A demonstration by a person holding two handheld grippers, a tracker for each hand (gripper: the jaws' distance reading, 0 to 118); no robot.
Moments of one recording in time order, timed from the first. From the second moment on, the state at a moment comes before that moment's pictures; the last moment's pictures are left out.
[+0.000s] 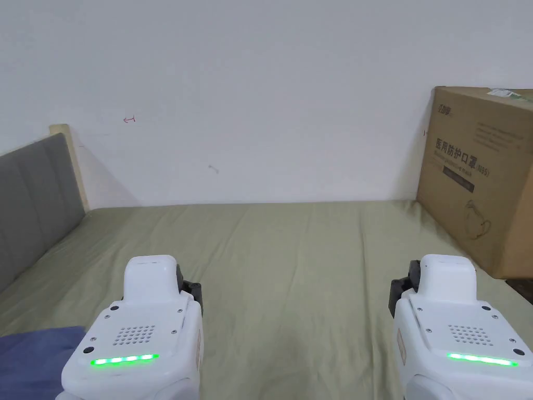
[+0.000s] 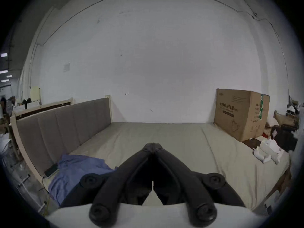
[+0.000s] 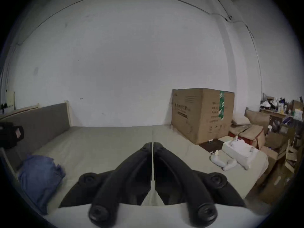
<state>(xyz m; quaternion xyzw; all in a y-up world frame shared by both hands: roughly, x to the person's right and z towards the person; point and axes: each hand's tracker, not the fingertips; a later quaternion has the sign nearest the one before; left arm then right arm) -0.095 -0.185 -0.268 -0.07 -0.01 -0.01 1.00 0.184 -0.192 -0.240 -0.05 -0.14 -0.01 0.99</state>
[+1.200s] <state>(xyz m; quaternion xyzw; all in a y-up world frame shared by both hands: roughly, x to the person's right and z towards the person) -0.298 -0.189 -0.211 -0.15 0.24 0.05 0.96 -0.033 -0.200 -0.301 -0.11 0.18 -0.01 0.98</state>
